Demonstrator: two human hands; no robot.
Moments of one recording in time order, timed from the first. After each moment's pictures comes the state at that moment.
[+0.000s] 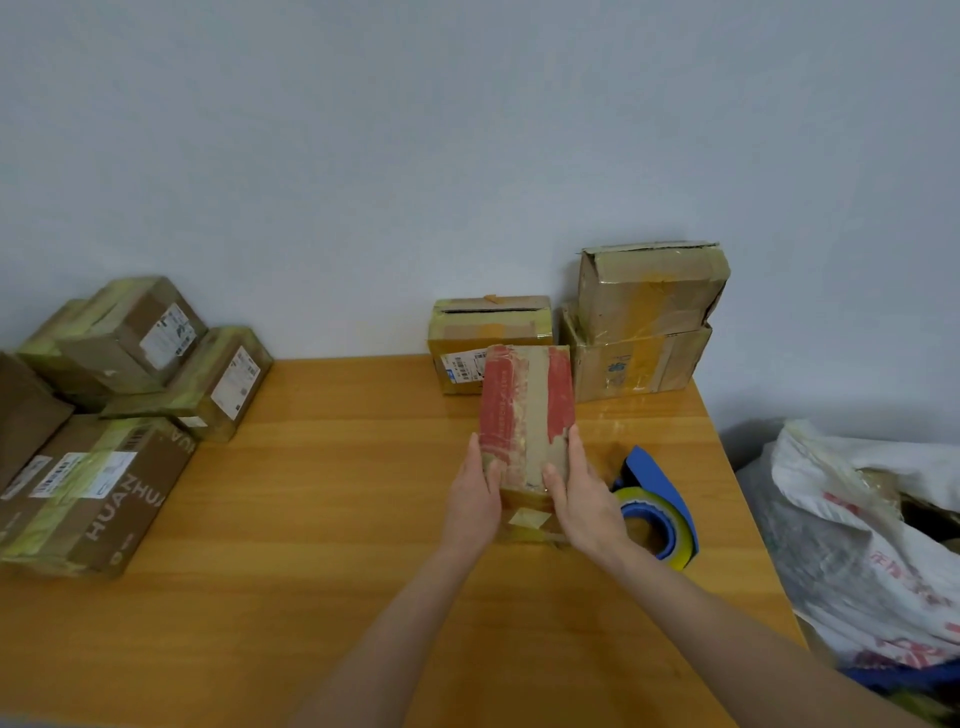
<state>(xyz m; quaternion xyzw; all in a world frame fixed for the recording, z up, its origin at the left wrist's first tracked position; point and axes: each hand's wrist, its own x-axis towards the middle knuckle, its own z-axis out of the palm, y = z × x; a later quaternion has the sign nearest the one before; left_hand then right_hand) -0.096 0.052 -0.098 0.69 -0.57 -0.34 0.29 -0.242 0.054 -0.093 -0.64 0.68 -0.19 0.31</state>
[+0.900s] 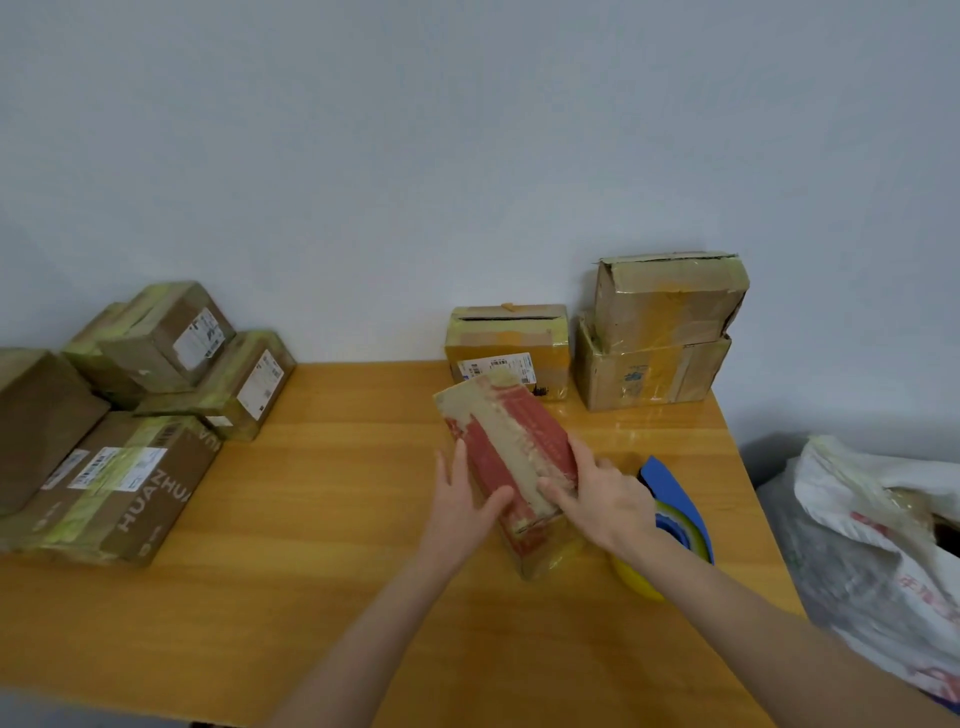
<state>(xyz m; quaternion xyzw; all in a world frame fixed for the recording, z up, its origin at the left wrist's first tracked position) -0.069 0.069 -0.080 0.70 -0.58 -0.33 0.24 -0.252 0.037 -0.084 -0.72 0.67 -0.03 0.16</state>
